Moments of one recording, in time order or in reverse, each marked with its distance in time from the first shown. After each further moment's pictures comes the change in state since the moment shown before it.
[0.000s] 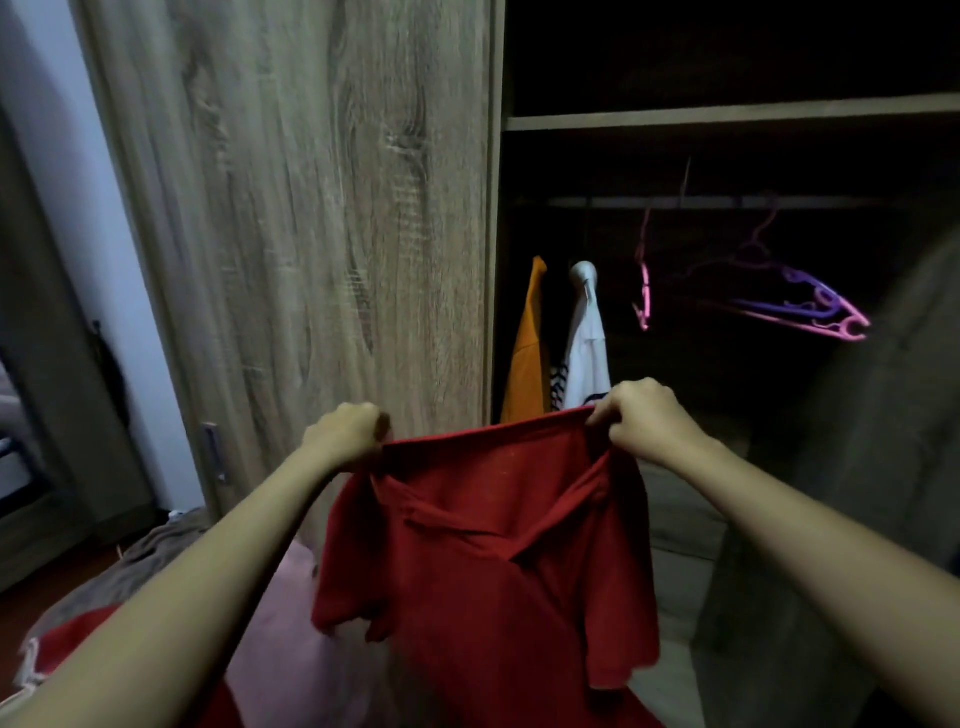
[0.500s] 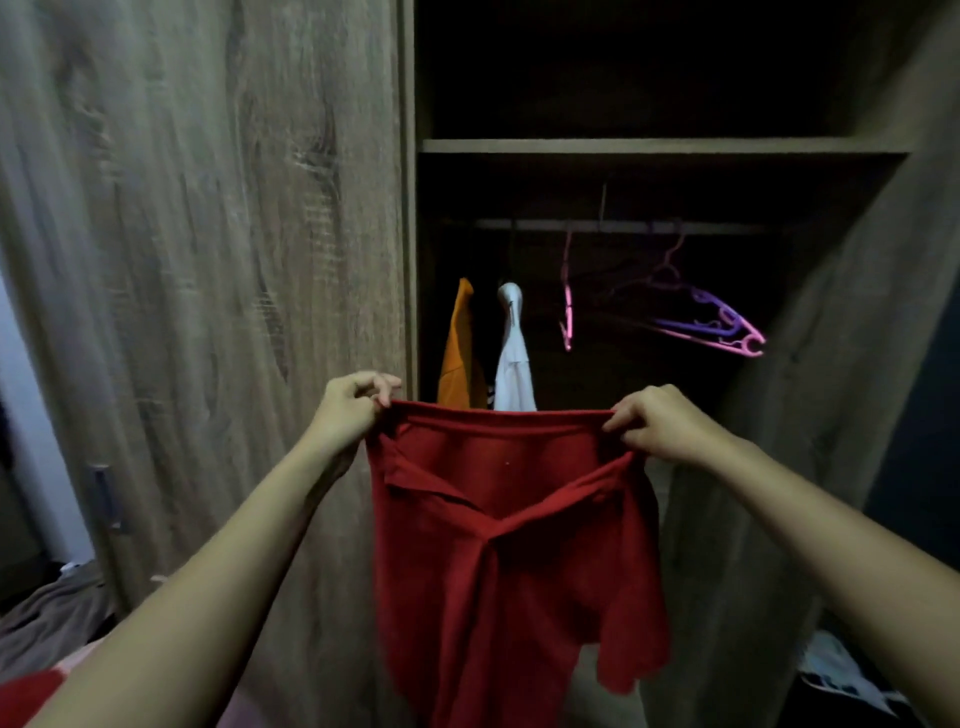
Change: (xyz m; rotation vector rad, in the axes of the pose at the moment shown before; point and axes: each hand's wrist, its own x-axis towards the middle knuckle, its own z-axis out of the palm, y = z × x) left_hand 0.045 0.086 0.013 -0.587 0.388 0.216; right_hand -0.010 0.096 -0.047 0.016 -0.089 0.051
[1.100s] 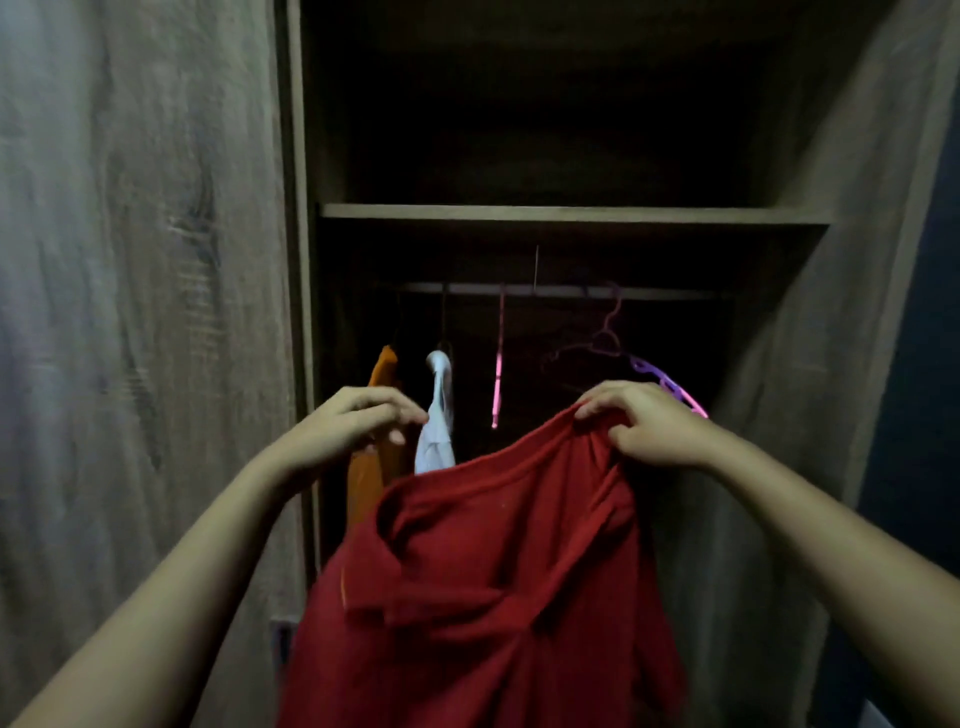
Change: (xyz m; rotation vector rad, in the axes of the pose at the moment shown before) left_hand 0.070 0.103 0.041 -0.450 -0.516 0.079; right_hand 0.044 0.062 -0.084 -0.017 0.152 -0.150
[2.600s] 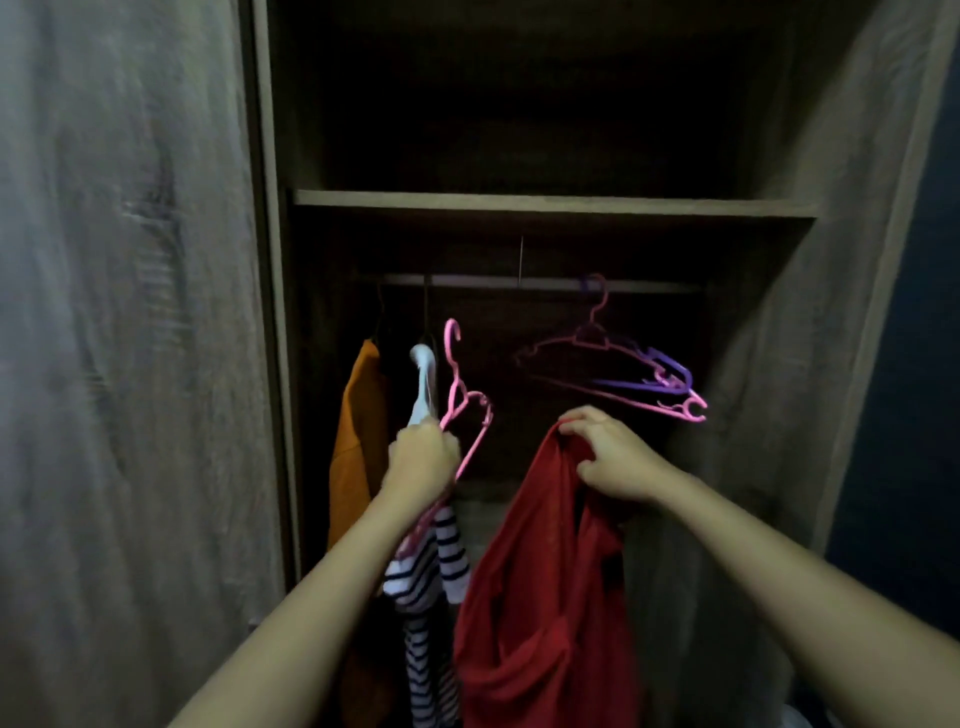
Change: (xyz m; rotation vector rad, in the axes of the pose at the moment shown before) left_hand 0.070 -0.048 0.102 0.632 0.419 -0.170; right_hand 0.006 0.023 0.058 -0.006 -0.078 0.146
